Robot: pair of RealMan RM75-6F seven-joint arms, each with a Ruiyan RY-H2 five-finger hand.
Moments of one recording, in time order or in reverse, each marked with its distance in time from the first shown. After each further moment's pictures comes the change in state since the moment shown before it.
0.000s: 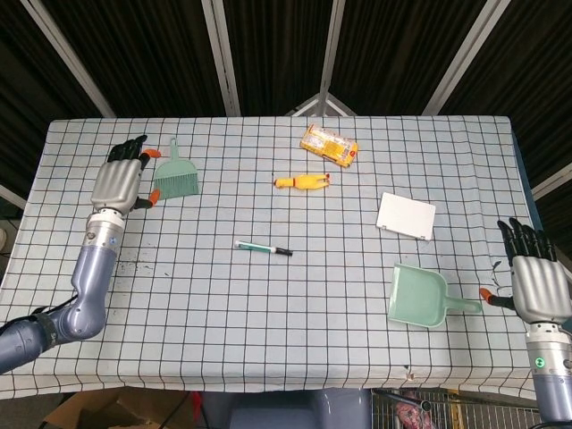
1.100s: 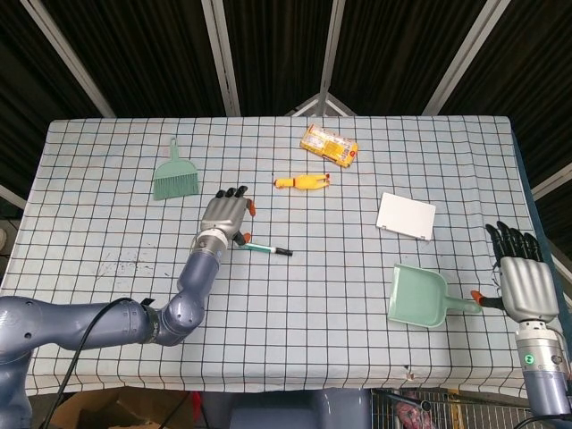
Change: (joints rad) left arm -0.439 -0.269 0.040 0.084 -0.611 -0.039 0.296; right arm 0.035 -0.033 -0.027 0.022 0.028 -0.028 -0.023
